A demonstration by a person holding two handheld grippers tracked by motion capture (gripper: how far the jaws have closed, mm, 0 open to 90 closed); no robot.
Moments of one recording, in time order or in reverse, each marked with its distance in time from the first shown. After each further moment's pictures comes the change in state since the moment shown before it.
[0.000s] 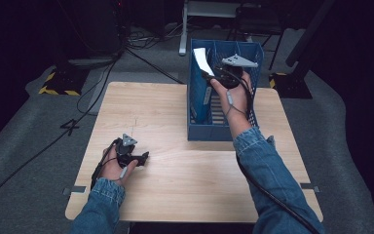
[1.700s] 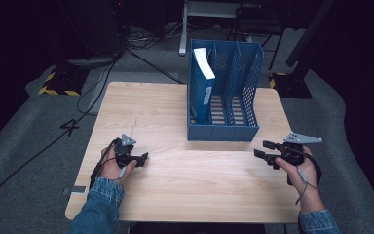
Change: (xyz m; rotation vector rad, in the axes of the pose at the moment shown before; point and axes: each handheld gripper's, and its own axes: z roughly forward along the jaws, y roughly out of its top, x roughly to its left) left arm 0.002 0.000 0.000 0.010 -0.002 0.002; right arm -0.077 -0.197 -0.180 0.299 0.180 0.115
